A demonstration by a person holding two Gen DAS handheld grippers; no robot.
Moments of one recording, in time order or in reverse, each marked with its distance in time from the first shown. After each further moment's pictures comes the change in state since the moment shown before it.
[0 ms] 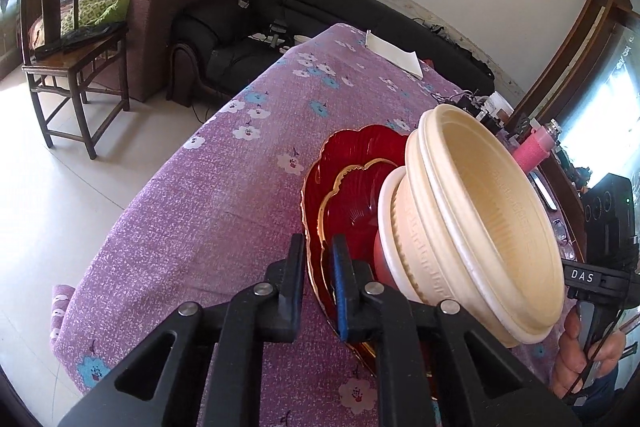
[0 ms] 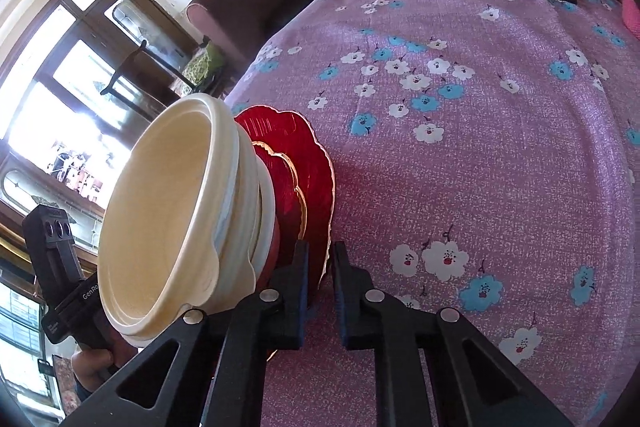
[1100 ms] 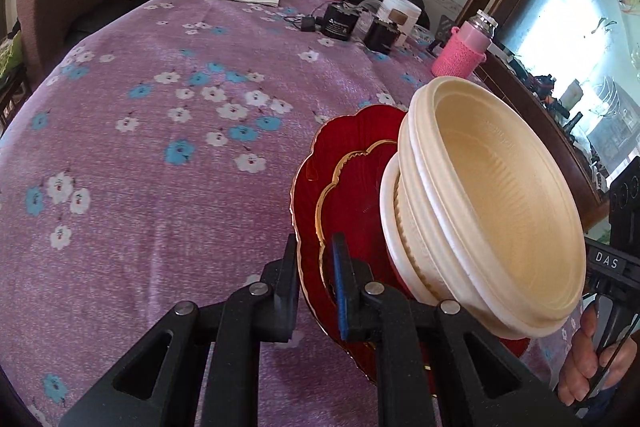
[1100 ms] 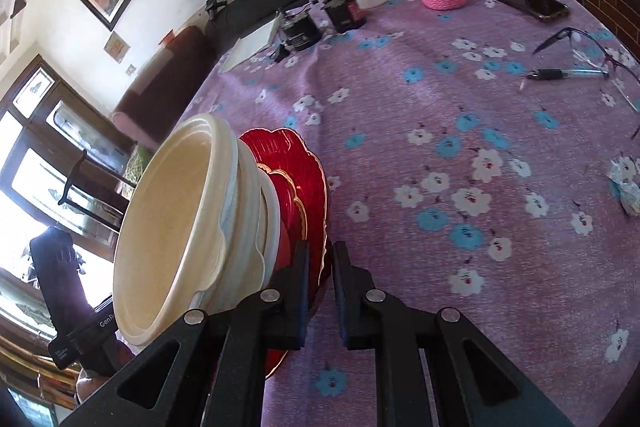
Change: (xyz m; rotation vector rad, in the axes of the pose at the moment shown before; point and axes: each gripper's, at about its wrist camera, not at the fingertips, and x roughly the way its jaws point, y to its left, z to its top) left arm 0.111 -0.228 -0.017 0.254 0.189 -0.124; right arm -0.160 -0.167 -0.042 0.297 -0.239 -0.170
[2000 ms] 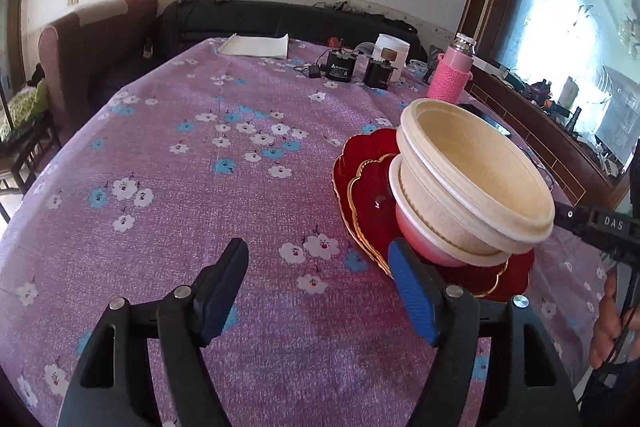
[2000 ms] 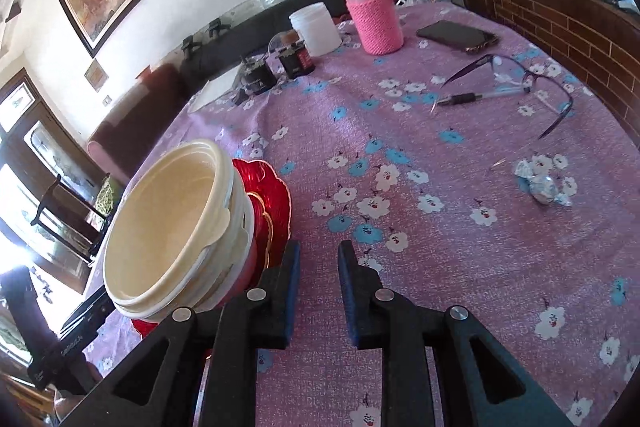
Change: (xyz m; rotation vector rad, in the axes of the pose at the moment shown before) left arm -0.059 -0.006 -0.054 0.106 -0.228 0.091; right arm -0.052 -0.025 -0.031 -0.009 -0.198 -0.145
